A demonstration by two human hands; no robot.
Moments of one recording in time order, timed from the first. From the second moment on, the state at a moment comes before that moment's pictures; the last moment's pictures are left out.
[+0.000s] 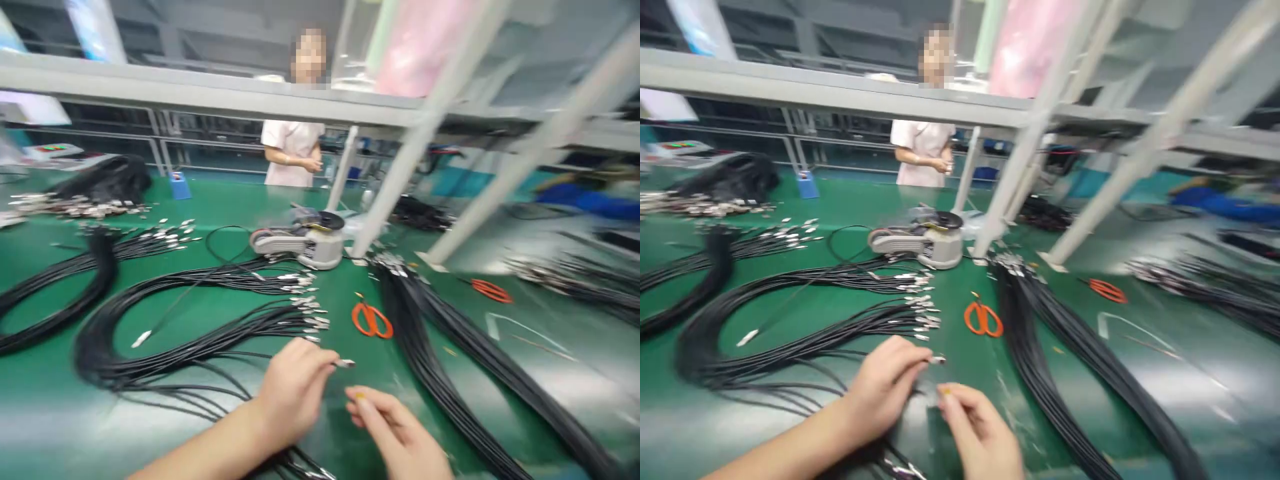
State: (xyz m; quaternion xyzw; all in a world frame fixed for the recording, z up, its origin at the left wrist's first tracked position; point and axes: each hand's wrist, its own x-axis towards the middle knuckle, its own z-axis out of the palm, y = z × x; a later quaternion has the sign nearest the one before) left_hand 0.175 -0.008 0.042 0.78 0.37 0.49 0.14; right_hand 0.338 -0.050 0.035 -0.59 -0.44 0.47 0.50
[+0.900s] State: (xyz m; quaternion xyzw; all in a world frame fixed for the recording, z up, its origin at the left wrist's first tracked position) left_hand 0.167 -0.016 0.041 0.81 0.34 0.46 0.13; right_hand 0.296 -0.045 0.063 -0.55 -0.37 0.49 0.57
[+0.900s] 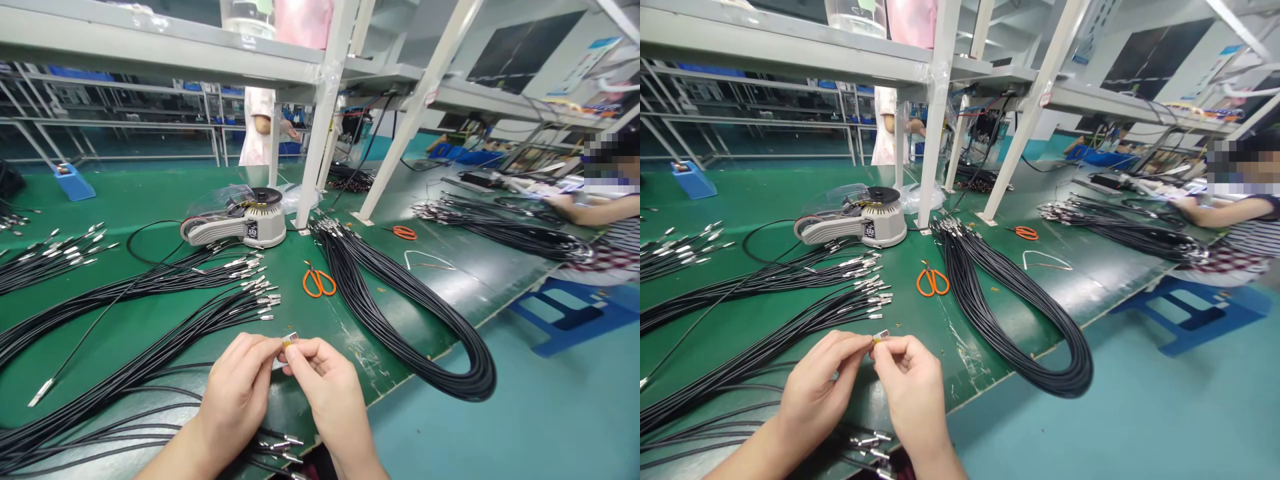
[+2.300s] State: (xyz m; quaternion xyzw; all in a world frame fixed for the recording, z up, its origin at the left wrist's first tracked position) left_hand 0.163 -0.011 0.047 0.80 0.38 0.44 0.13; right_hand 0.291 -0.046 0.065 -0.53 -0.35 0.51 0.58
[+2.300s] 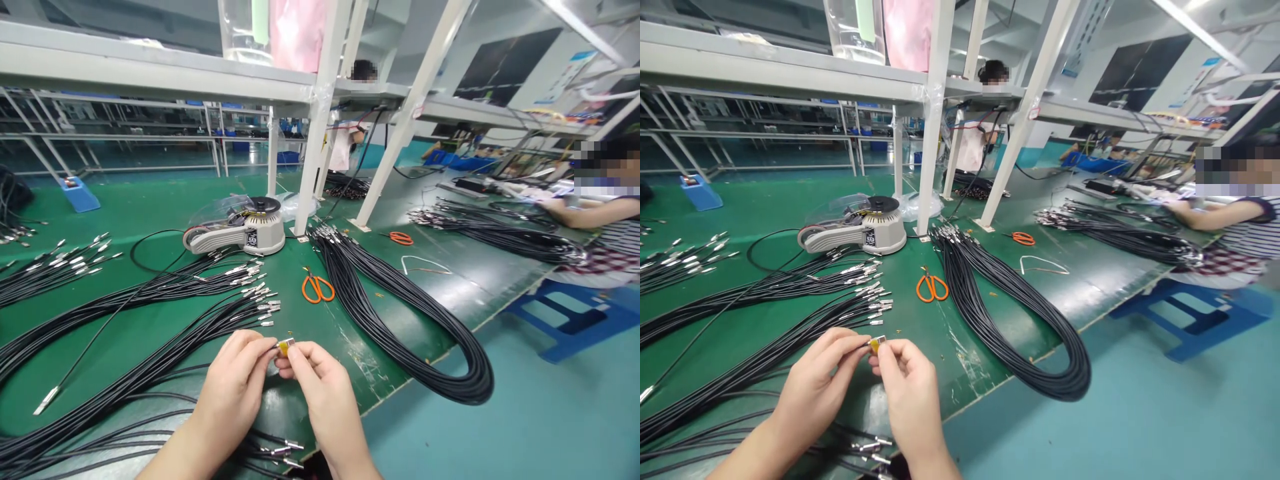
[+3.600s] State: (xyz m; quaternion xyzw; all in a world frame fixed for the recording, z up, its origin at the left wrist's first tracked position) left_hand 0.168 -0.010 0.067 0.51 0.50 0.36 0.60; right_hand 0.287 -0.043 0.049 -0.54 -0.40 0.46 0.58
